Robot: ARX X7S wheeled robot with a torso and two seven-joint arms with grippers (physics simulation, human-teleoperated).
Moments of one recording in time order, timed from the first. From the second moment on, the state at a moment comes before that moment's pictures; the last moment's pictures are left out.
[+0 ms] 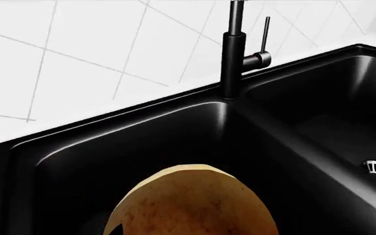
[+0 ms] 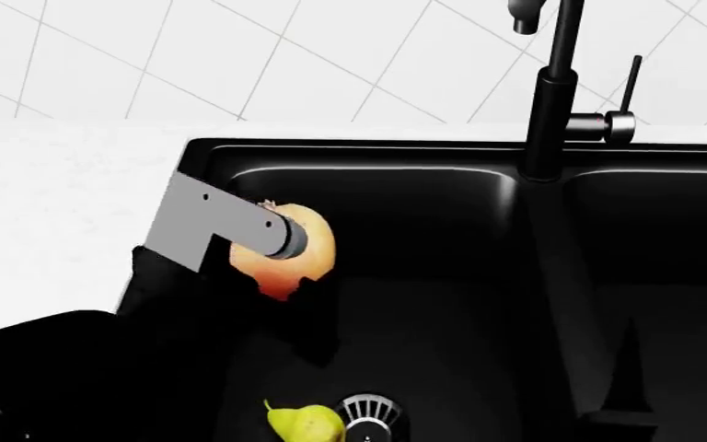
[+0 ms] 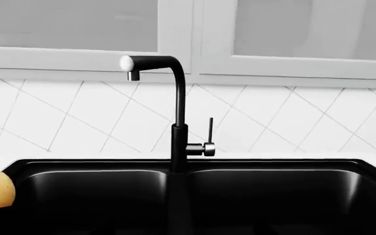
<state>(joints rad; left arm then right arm) -0.92 -0.25 0.66 -0.04 -0.83 -0.78 -0.27 0.82 1.54 -1.29 -0.84 1.12 -0.30 1.02</state>
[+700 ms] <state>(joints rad) -1.20 -0.01 1.48 -0.78 -1.21 -0.35 -0.10 0.79 1.52 -1.30 -0.82 1.09 -0.32 1.00</state>
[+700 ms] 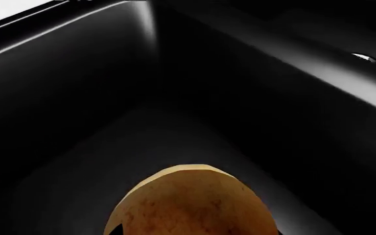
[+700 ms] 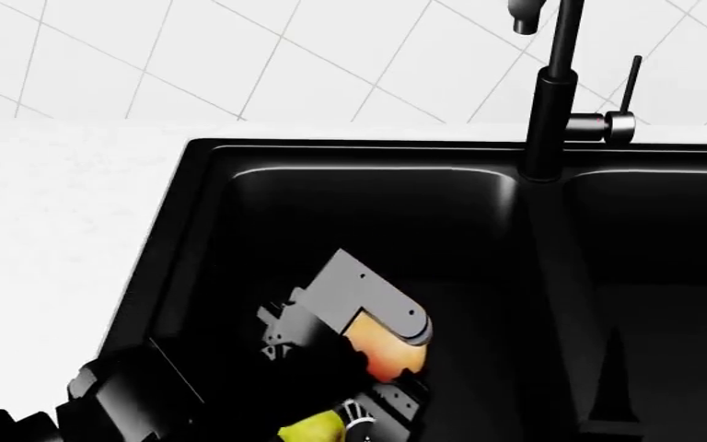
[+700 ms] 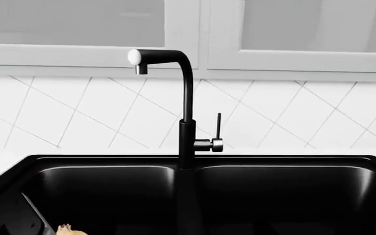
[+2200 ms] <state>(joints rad) -1.22 -0.60 1.44 0.17 -1.33 -0.06 -0.61 0.78 1.49 -1.29 -0.81 1.08 -0.29 1.01</state>
